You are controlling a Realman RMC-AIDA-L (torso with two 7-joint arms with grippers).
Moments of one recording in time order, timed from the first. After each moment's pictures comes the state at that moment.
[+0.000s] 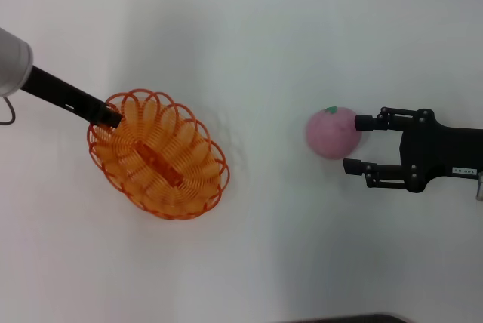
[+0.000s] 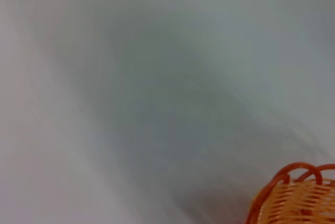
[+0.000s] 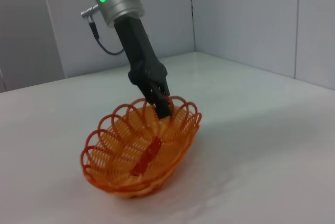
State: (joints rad) left arm -0.78 -2.11 0.89 0.89 2.72 1.50 -2.29; right arm 0.28 2.06 -0.75 -0.65 -1.96 -1.60 1.05
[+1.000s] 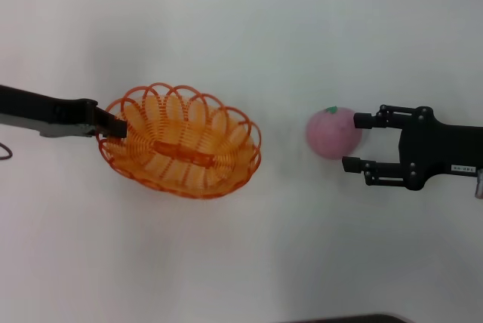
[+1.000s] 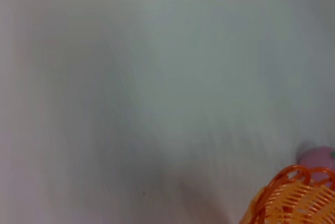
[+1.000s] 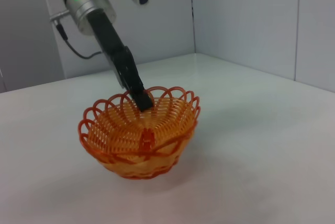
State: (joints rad) left arm -0.69 -2.12 0.57 0.89 2.61 1.66 -2.43; right arm 0.29 2.06 -0.75 -0.65 -1.96 -1.59 1.05
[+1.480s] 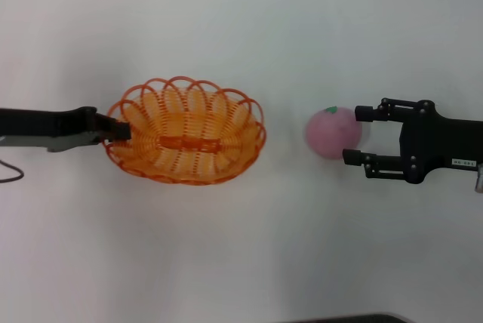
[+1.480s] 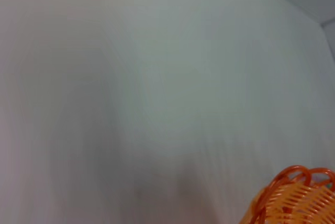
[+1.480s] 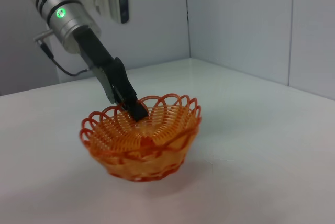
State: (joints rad) left arm -0.57 -2.17 0.58 0.93 2.48 1.61 -2.44; right arm 0.30 2.07 -0.73 -0.65 -1.96 -1.59 1.05
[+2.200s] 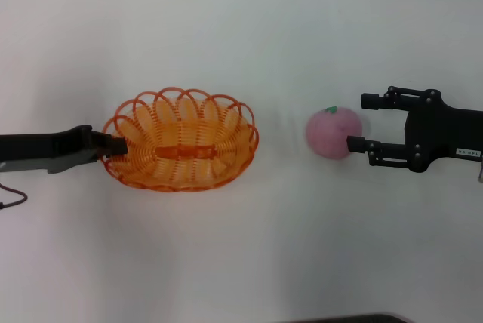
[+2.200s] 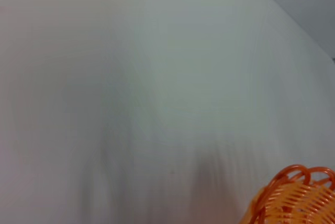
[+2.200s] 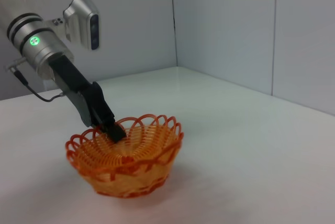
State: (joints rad) left arm -0.45 -2.17 0.67 0.90 2.35 1.51 -2.45; right arm 0.31 2.06 -0.69 -0.65 -1.96 -1.59 1.04
